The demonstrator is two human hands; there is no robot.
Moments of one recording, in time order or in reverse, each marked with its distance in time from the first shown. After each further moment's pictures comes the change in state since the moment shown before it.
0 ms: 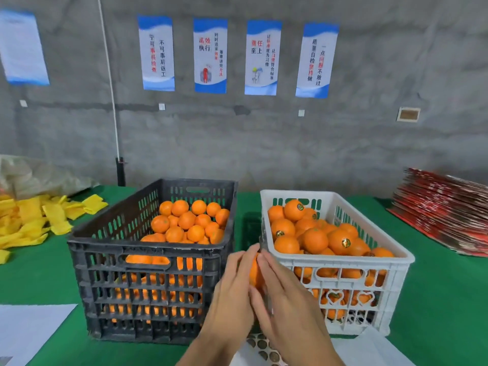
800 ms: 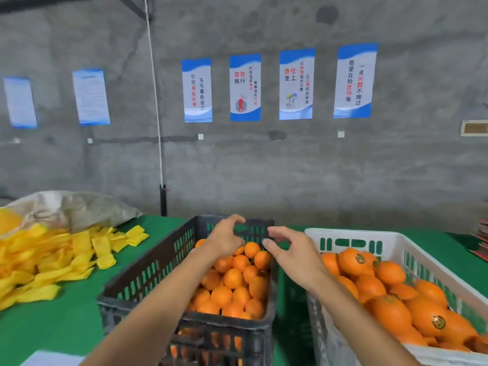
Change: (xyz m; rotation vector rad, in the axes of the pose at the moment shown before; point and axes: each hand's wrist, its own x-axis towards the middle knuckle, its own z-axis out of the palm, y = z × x) left_hand 0.242 -0.098 -0.120 0.276 -0.087 -0.318; right_hand 0.218 0.041 0.086 0.591 -0.213 0.283
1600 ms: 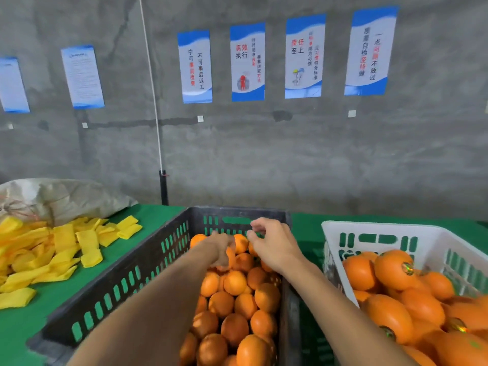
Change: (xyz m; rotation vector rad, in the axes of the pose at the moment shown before) left_hand 0.115 -0.101 0.050 0.573 -0.447 -0.116; right_hand 0.107 0.043 0.099 -0.123 -0.110 0.076
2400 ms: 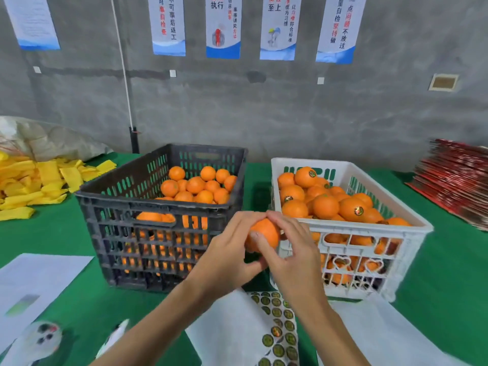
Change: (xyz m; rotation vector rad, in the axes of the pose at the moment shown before) left_hand -0.329 0.154 0.135 -0.653 0.750 0.713; right_hand -0.339 0.017 -0.071 0.178 0.428 -0.206
